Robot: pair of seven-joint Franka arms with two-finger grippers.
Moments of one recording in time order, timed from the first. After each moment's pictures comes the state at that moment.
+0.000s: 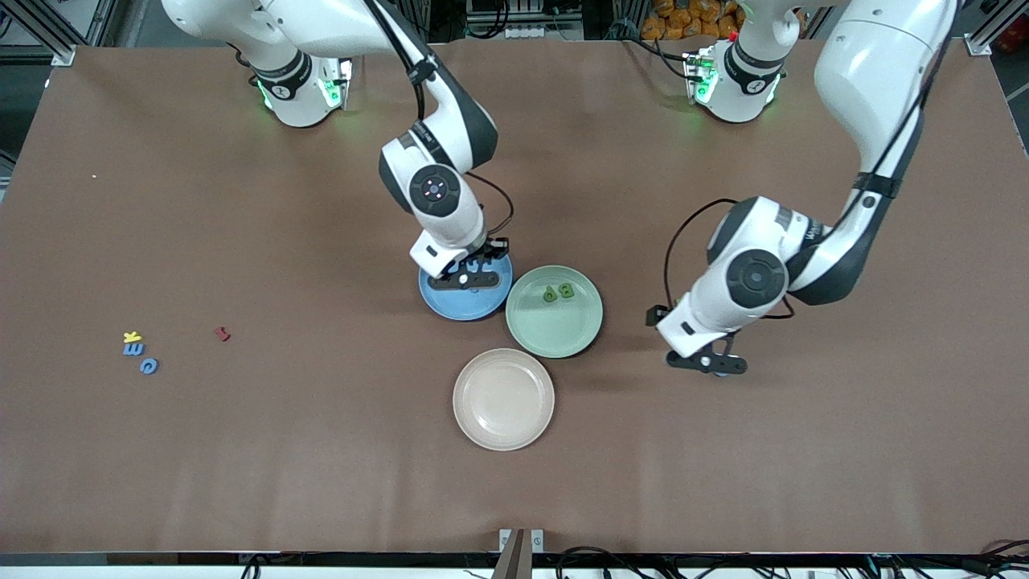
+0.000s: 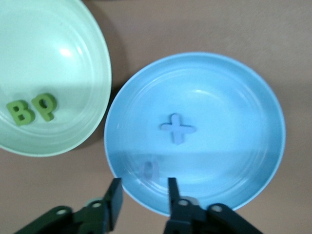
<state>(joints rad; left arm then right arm) 0.04 0.58 -0.46 -1.68 0.28 2.09 -0.39 0.83 0.52 -0.11 -1.77 0.26 2.23 0.55</state>
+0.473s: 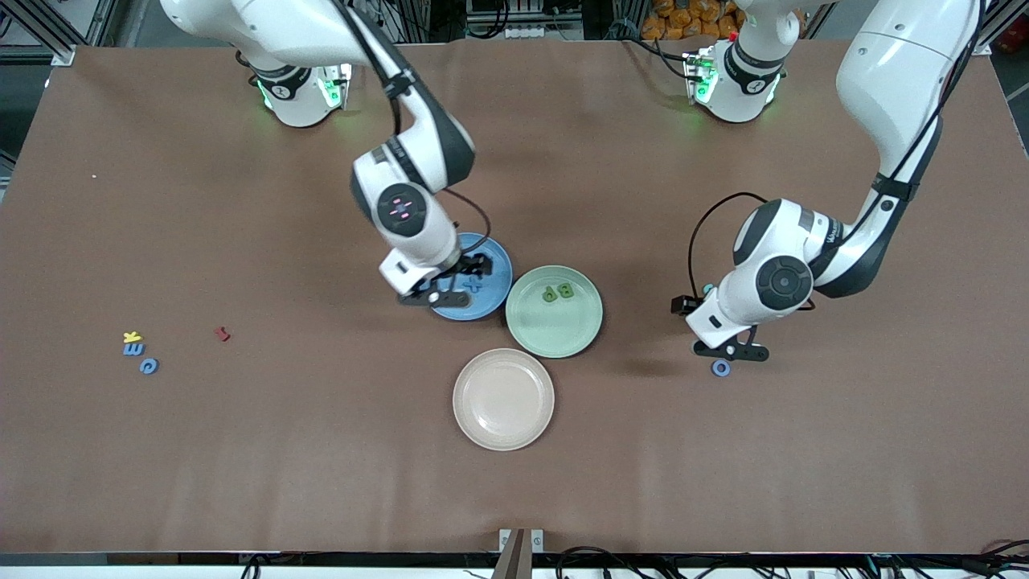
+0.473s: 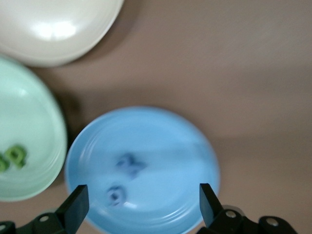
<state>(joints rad) 0.14 0.54 -0.48 -1.86 0.28 2.16 -0.34 0.72 0.50 -0.12 -1.76 0.23 2.19 0.54</state>
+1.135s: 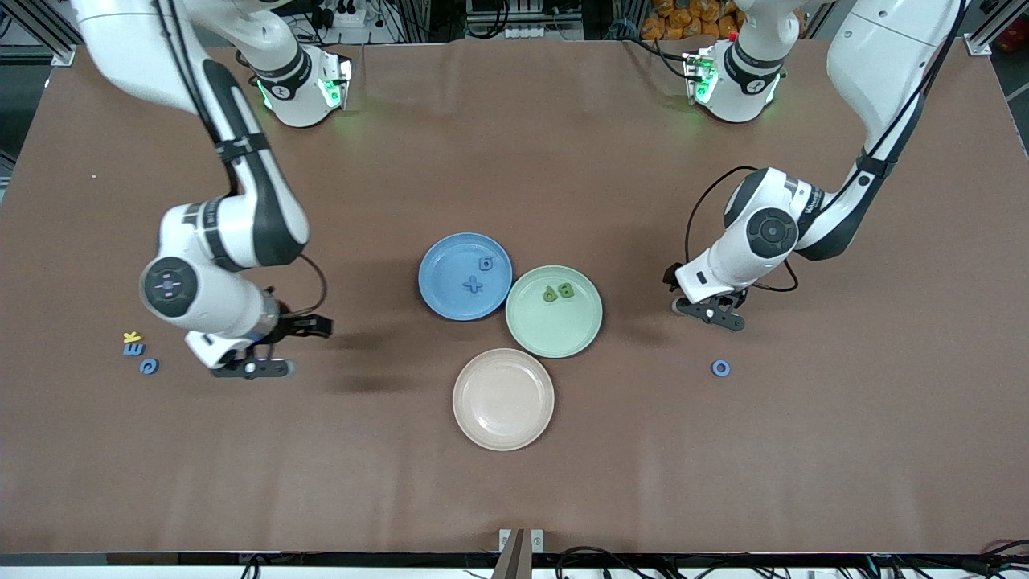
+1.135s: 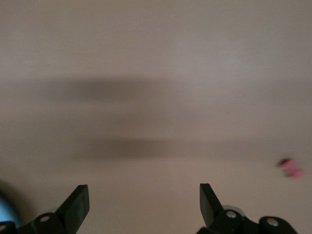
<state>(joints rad) 0.18 0.44 -0.49 -2.17 0.28 2.49 -0.14 0.26 0.46 -0.12 -1.75 0.09 2.12 0.07</state>
